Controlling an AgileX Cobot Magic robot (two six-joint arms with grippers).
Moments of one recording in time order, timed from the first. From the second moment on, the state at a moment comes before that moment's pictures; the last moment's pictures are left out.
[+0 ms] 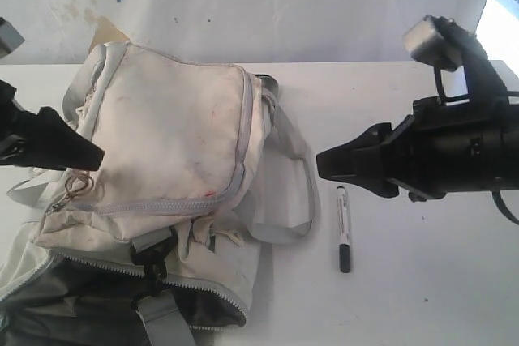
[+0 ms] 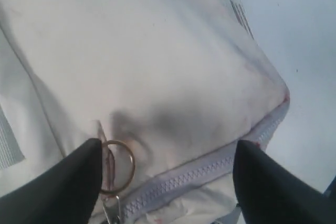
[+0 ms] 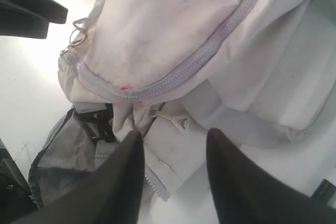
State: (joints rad) left arm 0.01 1.42 -0.93 -0.88 1.05 0.89; right arm 0.28 1.16 -0.70 1.15 0.71 -0.95
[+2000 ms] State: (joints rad) left arm 0.12 1.73 -0.95 -1.13 0.96 0.68; right arm 0.86 1.77 -1.29 1.06 0.46 -0.65
